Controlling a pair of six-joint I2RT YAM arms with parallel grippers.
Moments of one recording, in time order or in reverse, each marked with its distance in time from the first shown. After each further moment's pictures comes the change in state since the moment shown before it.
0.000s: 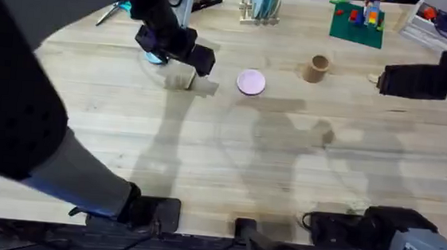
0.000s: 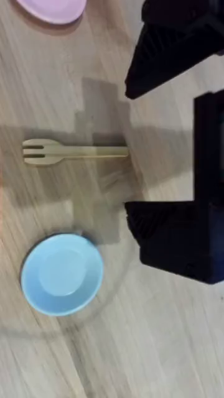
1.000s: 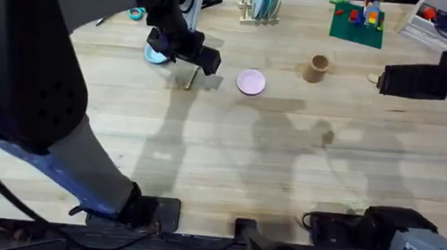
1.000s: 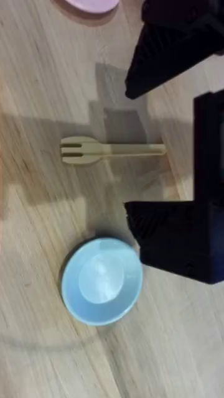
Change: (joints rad) left arm -0.021 0.099 0.001 0.125 0.000 -0.018; right arm 0.000 0.000 0.000 0.000 0.000 0.000
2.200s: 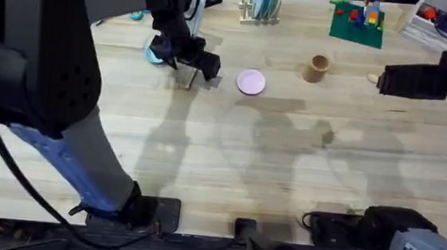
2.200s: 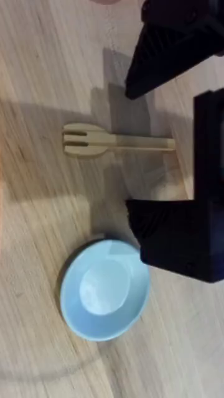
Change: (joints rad) left arm 0.000 0.076 0.017 -0.005 -0.011 -0.028; right arm 0.000 0.000 0.000 0.000 0.000 0.000
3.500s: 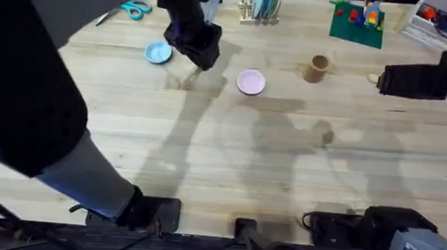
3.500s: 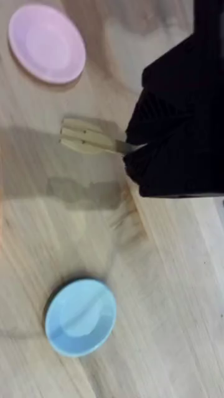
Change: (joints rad) left arm -0.128 -0.129 0.114 -0.235 0.003 -0.035; right arm 0.000 0.000 0.000 0.000 0.000 0.000
